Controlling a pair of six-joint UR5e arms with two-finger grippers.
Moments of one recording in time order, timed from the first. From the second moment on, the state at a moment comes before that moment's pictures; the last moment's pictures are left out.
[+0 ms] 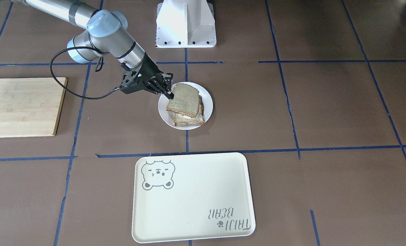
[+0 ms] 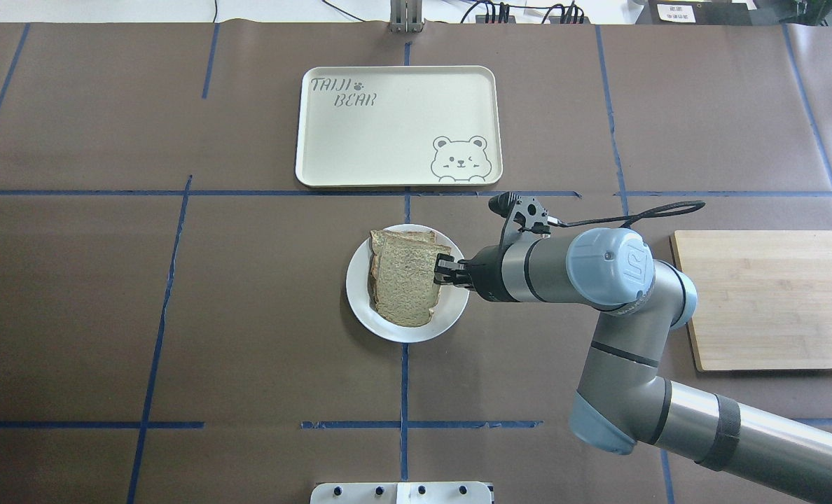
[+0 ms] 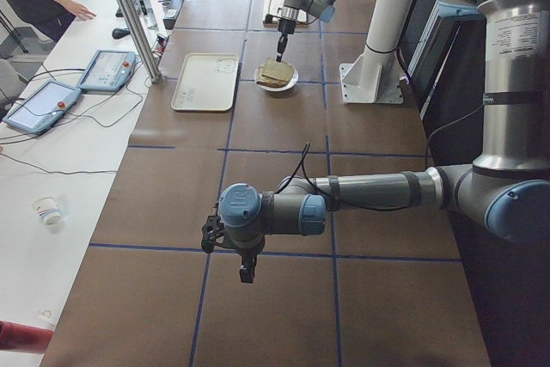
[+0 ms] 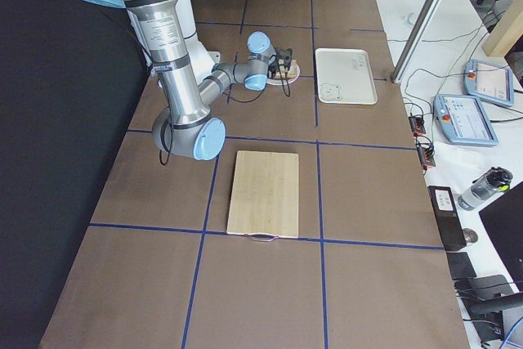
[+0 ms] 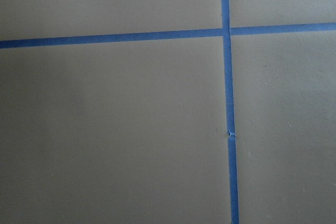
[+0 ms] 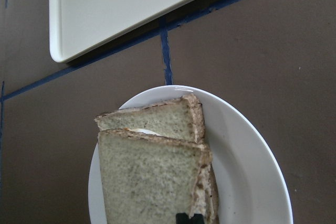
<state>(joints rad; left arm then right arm) -1.58 -1.48 -1.57 -1.65 -2.36 0.07 0.46 -1.14 1.66 -0.77 1.77 1.58</state>
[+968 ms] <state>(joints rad) -1.56 -1.51 -1.58 -1.76 -2.49 0.04 0.61 -1.10 1.70 -0.90 1.87 1.56</state>
